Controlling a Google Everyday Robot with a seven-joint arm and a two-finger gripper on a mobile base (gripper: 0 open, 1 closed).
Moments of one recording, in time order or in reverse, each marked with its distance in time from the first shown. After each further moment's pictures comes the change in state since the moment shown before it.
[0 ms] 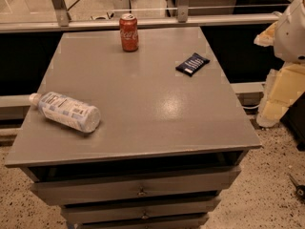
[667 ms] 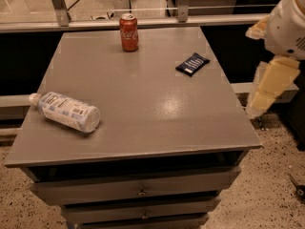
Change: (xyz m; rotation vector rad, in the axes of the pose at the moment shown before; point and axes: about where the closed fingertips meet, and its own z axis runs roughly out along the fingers) arm -0.017 -0.017 0.006 0.028 -0.060 -0.020
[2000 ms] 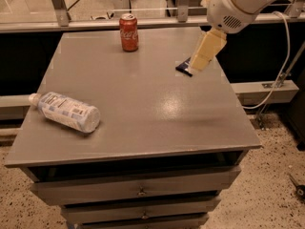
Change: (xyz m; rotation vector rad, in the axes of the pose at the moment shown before) arm -0.097 -0.106 0.054 0.180 -0.206 -0.026
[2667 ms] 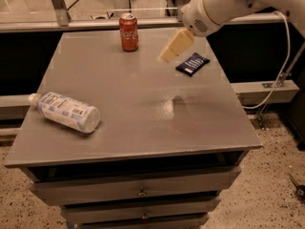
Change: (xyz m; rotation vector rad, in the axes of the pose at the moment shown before) arm -0.042 -0.029 0.074 -0.032 -0.226 0.185
